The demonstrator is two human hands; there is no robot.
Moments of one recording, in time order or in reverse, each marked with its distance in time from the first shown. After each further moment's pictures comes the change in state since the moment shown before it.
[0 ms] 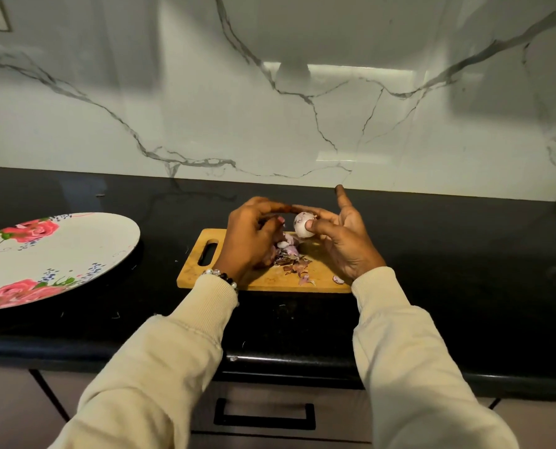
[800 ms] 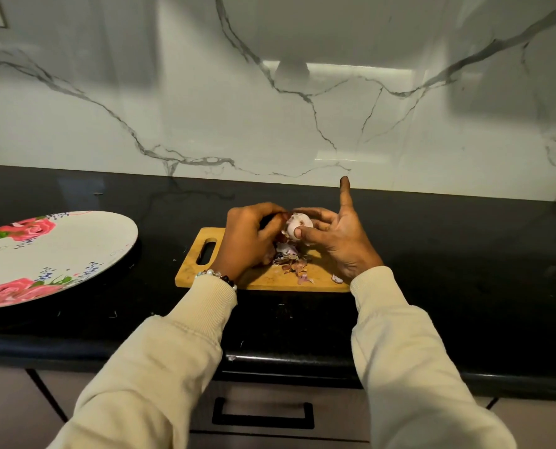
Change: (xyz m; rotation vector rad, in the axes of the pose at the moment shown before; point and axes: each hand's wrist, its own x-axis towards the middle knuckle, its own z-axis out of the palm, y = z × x) left_hand 0.000 -0.002 -0.003 0.143 0.017 0.128; right_hand 0.002 0.005 -0.005 -0.214 -0.004 -0.090
